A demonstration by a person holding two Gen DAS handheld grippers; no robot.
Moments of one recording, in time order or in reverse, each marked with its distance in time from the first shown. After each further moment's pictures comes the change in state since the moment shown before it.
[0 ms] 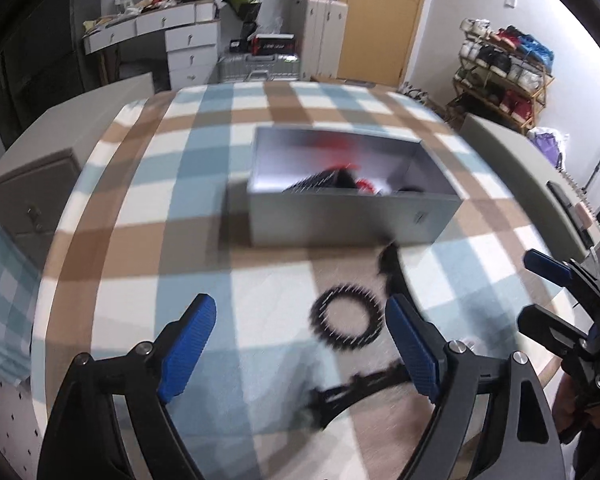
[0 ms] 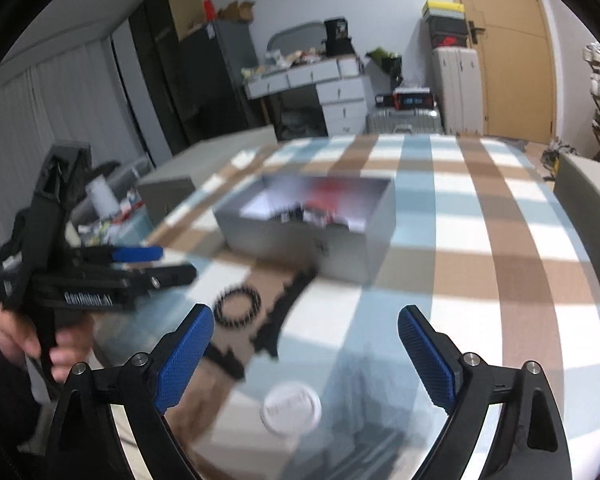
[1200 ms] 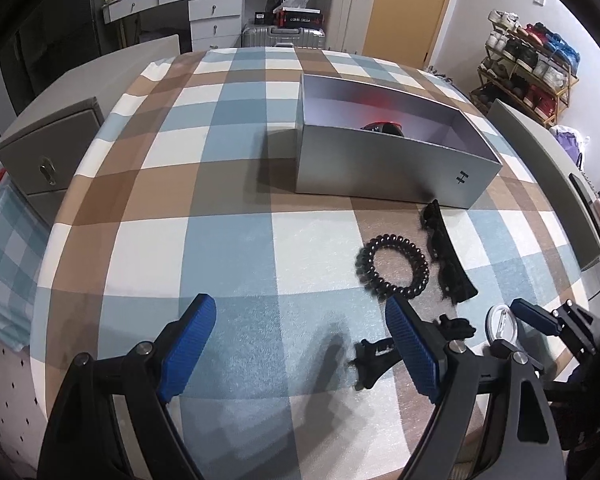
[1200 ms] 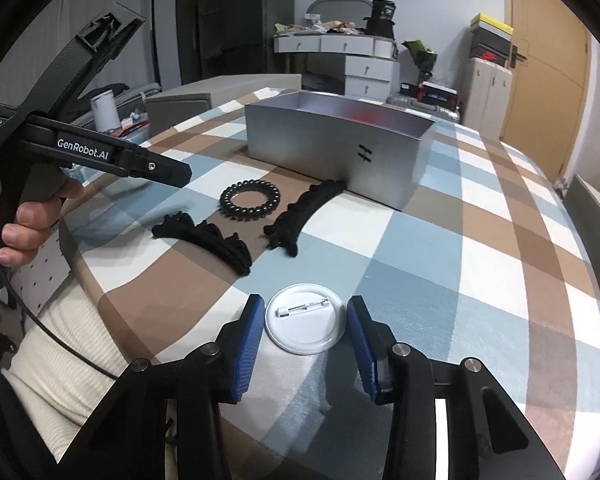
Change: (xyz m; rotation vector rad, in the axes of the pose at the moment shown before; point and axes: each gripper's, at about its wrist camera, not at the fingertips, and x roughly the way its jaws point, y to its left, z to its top) left arm 0.002 0.015 -0.022 -0.061 0.087 0.033; right arm 0.017 0.033 -0.060 -0.222 0.087 -0.089
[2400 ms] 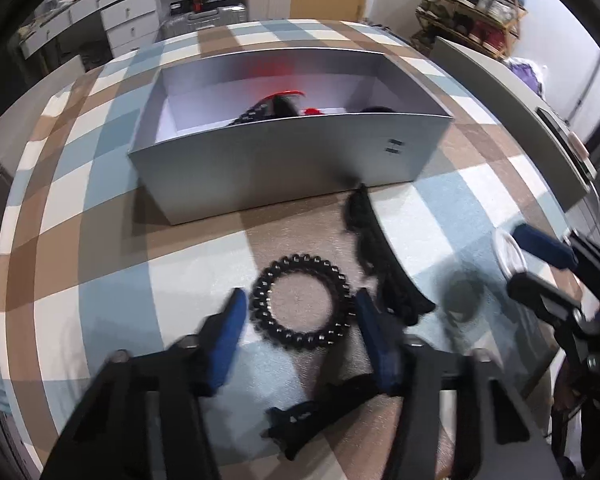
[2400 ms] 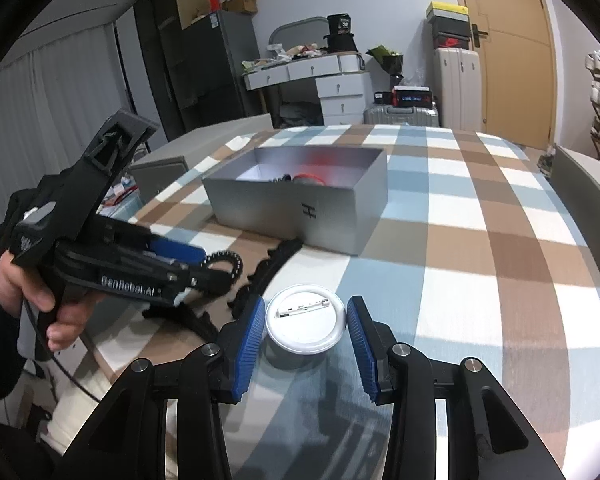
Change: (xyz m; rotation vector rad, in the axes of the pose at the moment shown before) left arm 0.035 -0.056 0.021 0.245 0.123 -0.107; right arm -0.011 -0.045 0.030 0.189 -0.101 0.057
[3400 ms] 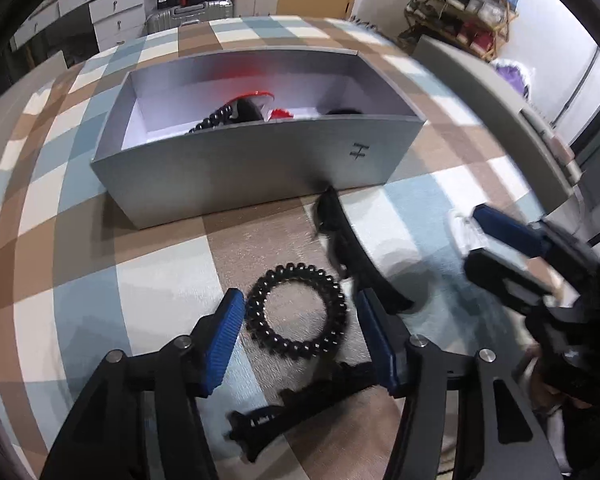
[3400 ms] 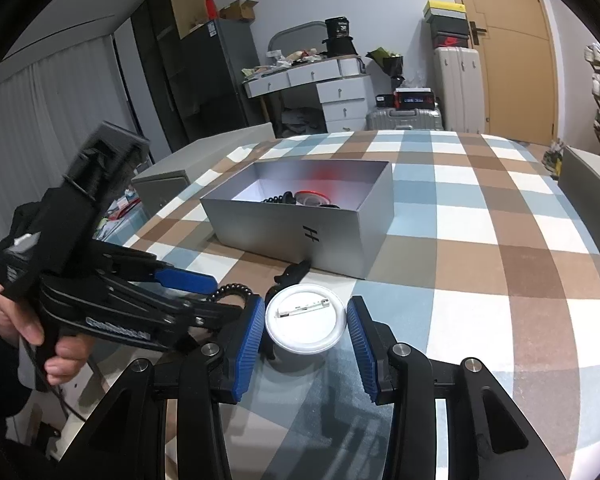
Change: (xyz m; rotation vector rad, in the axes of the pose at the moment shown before) left arm 0.008 -0.012 0.010 -0.013 0.023 -0.057; right arm 0.010 -0.006 0.012 0.035 -0.014 0.025
